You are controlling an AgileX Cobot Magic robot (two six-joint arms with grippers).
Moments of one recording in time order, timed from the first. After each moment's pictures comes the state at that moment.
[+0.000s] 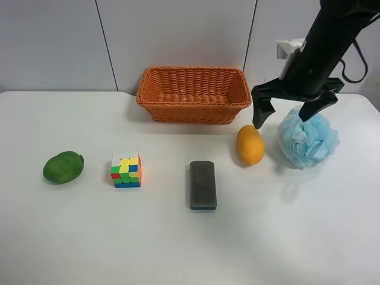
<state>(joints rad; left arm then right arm) 0.02 -0.01 -0.52 -0.09 1.07 0.13 0.26 1.74 -1.29 0.05 0.98 0.09</state>
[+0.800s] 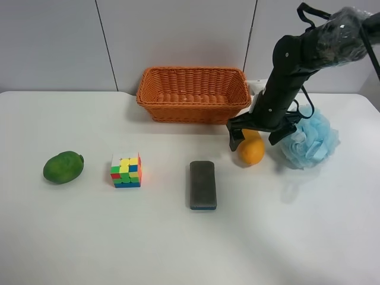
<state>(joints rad) 0.02 -0.01 -0.52 -0.09 1.07 0.13 0.28 2.00 -1.29 0.08 0.74 0.09</state>
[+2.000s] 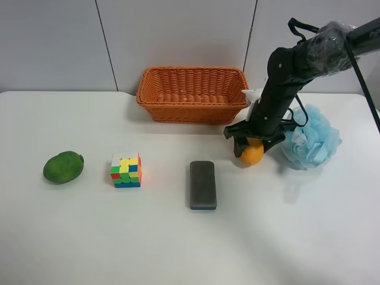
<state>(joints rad) 0.02 -0.01 -0.52 -0.09 1.07 0.13 0.28 2.05 -1.29 0.12 0.73 0.07</state>
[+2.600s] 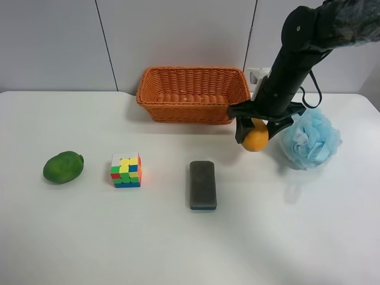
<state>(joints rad) 0.02 -0.01 -0.52 -0.09 1.07 0.13 0.29 1.89 -1.33 0.17 0.91 0.03</state>
